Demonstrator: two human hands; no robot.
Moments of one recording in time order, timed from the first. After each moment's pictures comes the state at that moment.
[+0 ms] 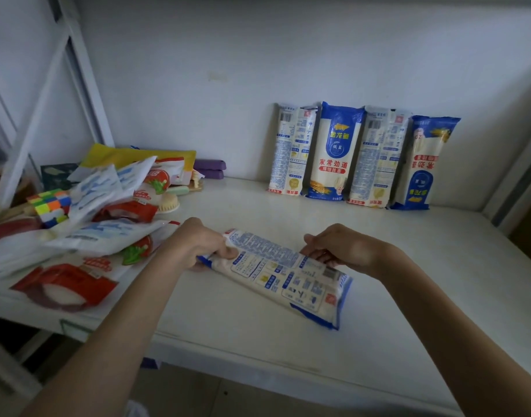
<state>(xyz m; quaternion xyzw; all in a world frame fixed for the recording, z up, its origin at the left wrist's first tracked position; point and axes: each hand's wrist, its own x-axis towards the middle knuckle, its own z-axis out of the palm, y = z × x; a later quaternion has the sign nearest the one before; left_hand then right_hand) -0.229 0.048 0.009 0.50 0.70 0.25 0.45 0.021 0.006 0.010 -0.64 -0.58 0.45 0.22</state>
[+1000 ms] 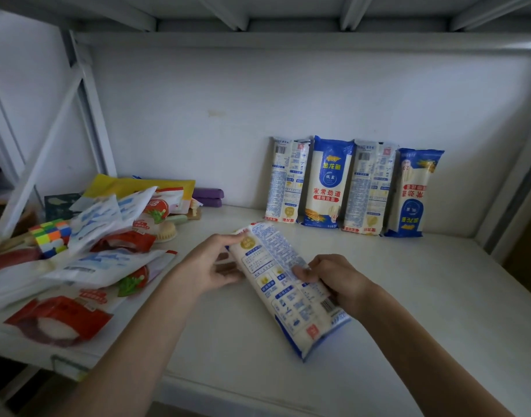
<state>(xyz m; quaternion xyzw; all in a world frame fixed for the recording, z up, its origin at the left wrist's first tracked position) -0.205 0.059 0.011 0.30 0.50 0.41 0.70 0.008 -0.010 0.014 -0.66 -0.45 0.49 0.36</state>
